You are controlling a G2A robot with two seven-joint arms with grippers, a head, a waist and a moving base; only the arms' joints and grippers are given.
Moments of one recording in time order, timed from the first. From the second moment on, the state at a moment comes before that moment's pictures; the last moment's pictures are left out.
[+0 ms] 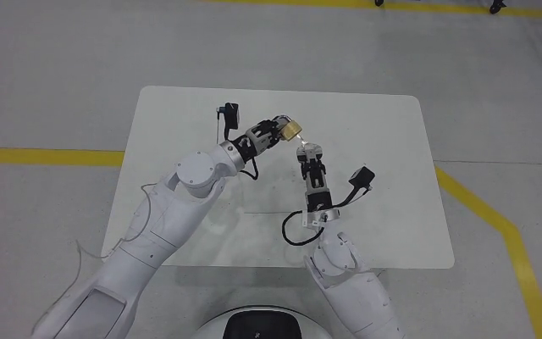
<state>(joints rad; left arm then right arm) 0.81 -1.39 -0.93 -1.24 -0.43 -0.03 -0.40 -1.40 -1.36 1.08 -1.68 -0.12 -0.24 -0.39</state>
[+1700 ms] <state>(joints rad) 0.86 -1.42 -0.95 -1.31 -0.20 0.00 -0.37 -1.41 -1.41 1.11 -1.67 -0.18 -0.19 -0.33</state>
